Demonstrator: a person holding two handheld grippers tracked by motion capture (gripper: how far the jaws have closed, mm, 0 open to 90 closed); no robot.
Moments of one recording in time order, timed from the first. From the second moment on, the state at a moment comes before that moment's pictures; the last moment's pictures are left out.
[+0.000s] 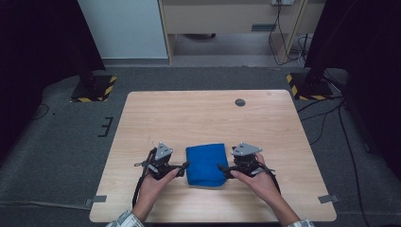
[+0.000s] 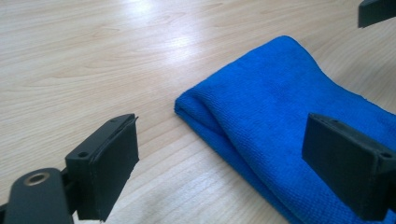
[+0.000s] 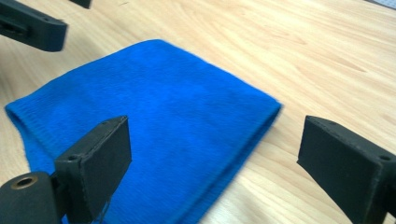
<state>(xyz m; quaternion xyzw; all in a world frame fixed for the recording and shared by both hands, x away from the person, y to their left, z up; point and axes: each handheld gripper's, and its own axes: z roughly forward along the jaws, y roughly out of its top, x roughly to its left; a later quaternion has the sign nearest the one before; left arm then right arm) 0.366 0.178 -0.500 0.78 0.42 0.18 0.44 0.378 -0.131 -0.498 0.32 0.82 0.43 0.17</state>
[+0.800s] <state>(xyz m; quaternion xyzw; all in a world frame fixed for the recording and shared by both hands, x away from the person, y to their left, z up) 0.375 0.197 -0.499 0.77 0.43 0.19 0.42 0.392 -0.177 -0.489 0.41 0.77 0.46 0.20</state>
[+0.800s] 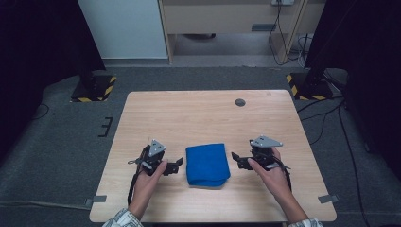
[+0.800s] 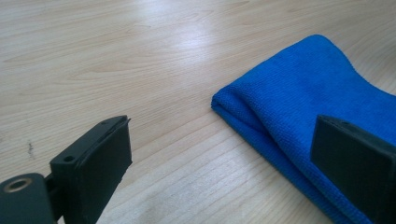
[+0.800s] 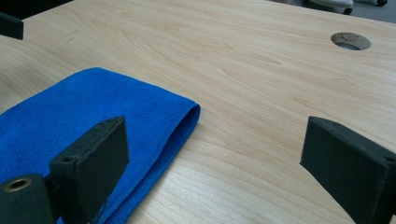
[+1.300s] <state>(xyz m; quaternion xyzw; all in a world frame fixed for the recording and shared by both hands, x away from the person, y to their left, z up) 0.383 0.224 -0.499 0.77 0.45 0.21 0.41 0.397 -0.215 -0.483 0.44 0.75 0.45 0.22</state>
